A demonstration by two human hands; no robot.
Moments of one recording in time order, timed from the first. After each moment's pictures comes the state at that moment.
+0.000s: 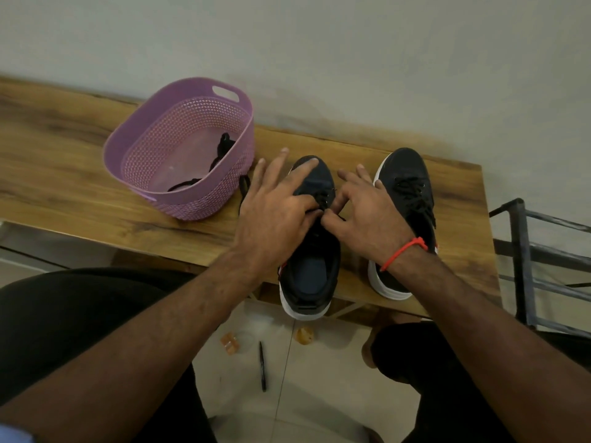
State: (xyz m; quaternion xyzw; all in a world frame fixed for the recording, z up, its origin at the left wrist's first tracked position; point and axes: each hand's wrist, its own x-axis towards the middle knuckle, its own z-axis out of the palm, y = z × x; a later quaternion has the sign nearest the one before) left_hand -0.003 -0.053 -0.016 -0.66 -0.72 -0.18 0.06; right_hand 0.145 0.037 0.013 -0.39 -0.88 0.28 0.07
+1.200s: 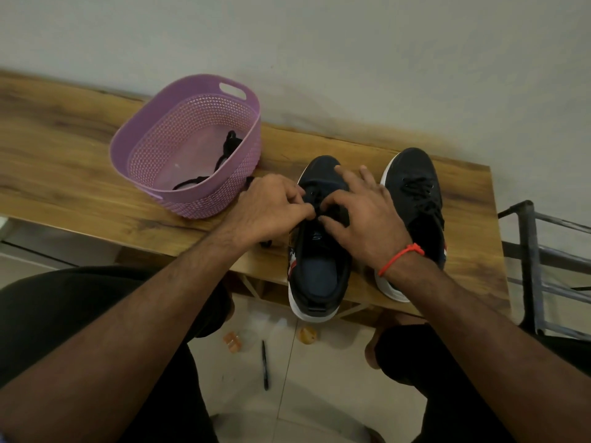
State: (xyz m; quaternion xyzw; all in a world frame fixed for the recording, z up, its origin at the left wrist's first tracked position) left_hand -0.028 -0.045 0.005 -0.48 -0.78 -0.27 -0.30; right_hand 0.138 0.034 -0.001 -0.36 -0.92 0.17 0.04
